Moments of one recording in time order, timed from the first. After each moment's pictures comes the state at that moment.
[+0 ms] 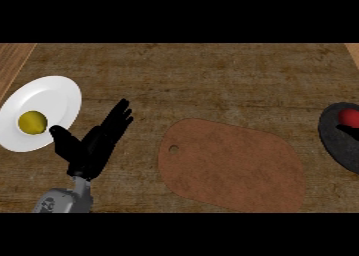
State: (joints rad) left arm -0.12 0.15 -0.20 -1.55 0.28 0.01 0.22; right arm -0.63 -0.66 -0.42 -0.17 0.15 -0.10 -0.79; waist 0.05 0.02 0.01
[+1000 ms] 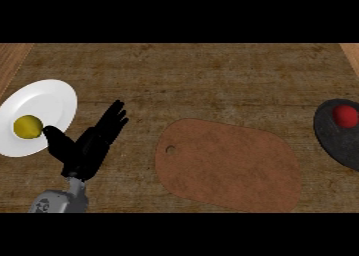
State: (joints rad) left arm -0.11 0.16 -0.17 -1.54 0.30 -0.01 0.22; right arm -0.41 -0.86 -0.44 -0.17 0.11 0.41 -0.85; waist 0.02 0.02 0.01
